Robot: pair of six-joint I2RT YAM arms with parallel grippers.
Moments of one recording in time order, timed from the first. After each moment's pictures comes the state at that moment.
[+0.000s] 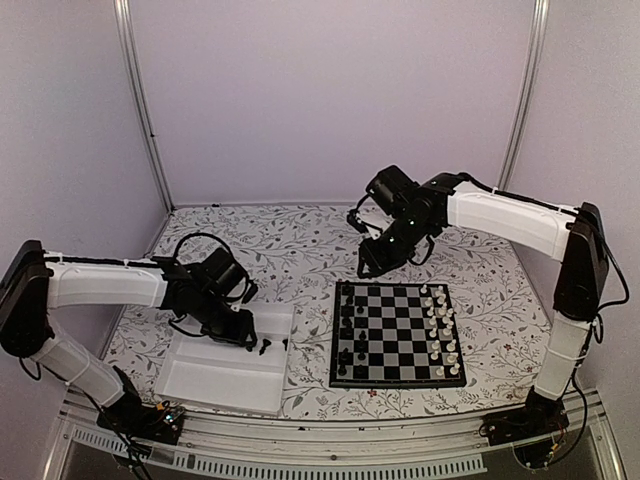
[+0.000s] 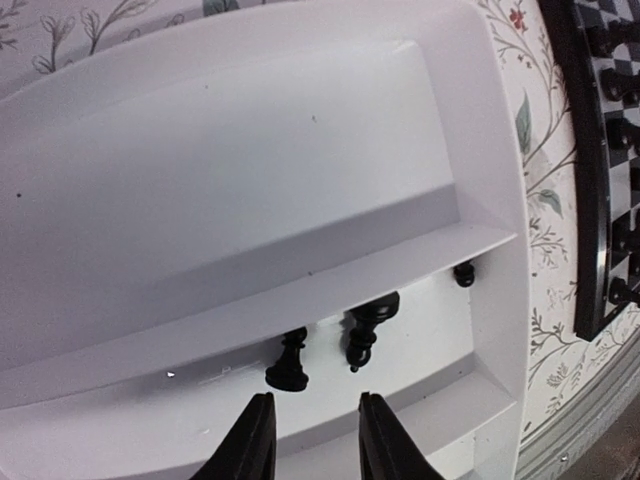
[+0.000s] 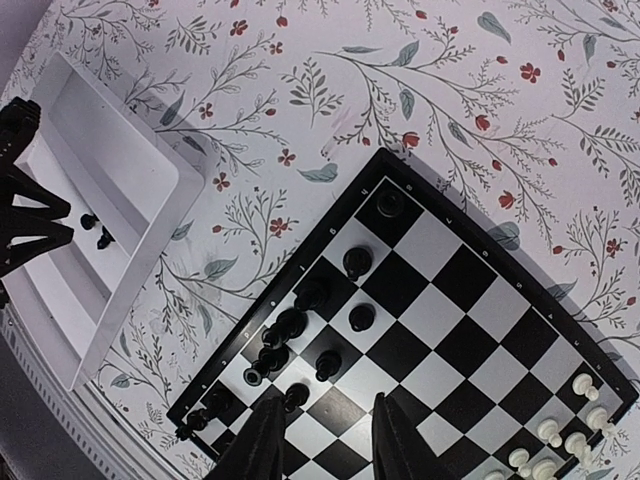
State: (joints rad) left arm -0.76 1.44 0.78 -0.54 0.12 -0.51; right arm 0.77 1.87 1.66 -0.90 -0.15 0.18
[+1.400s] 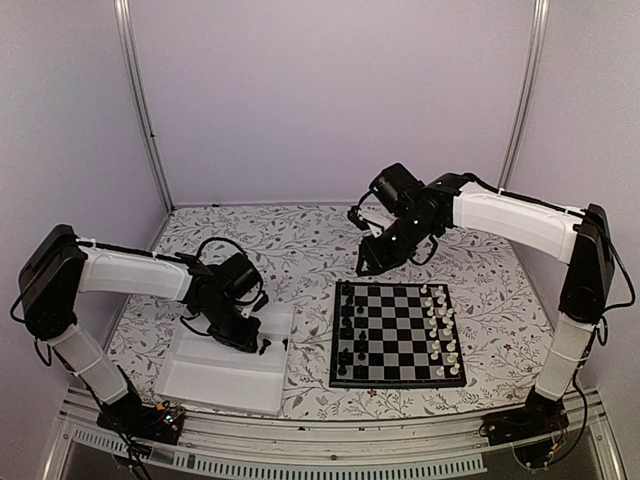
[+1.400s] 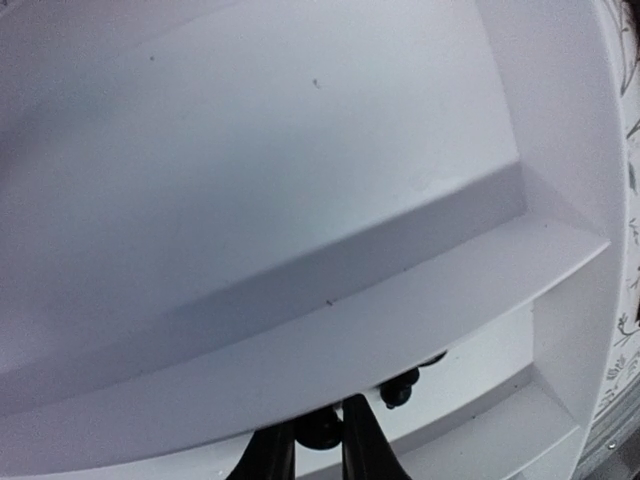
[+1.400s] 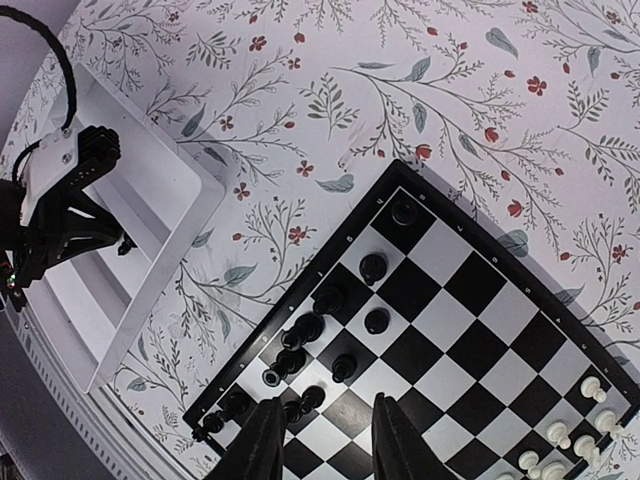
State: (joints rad) left arm -0.76 1.62 0.86 -0.60 0.11 -0.39; right arm 0.77 1.83 1.62 -0.86 -0.18 0.20
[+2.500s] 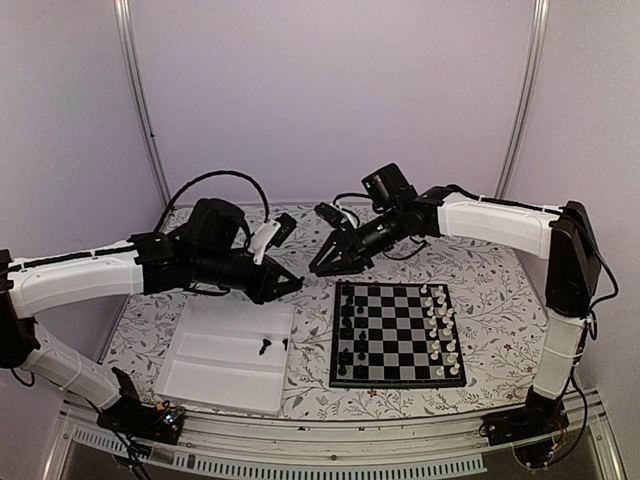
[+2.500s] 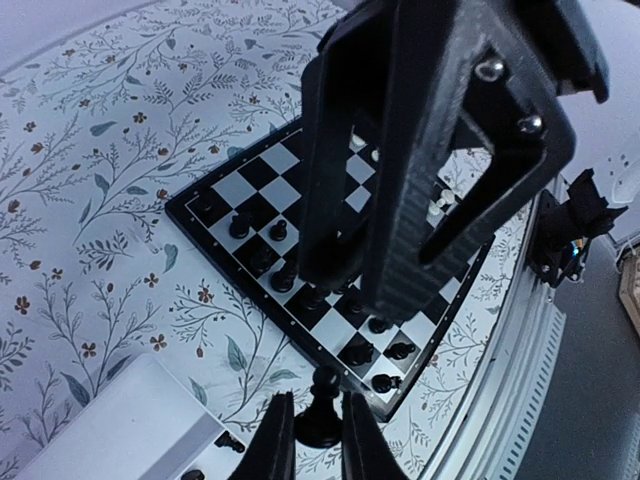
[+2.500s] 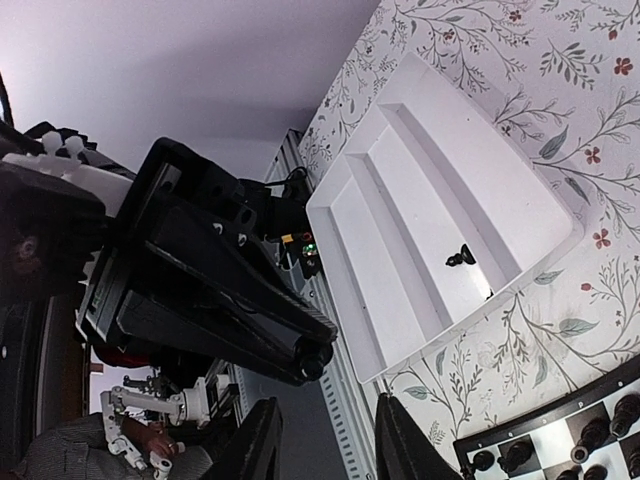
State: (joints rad) left arm -0.86 1.33 0.99 -0.28 0.24 -0.23; right arm 0.75 1.91 1.58 -0.47 -0.96 0.47
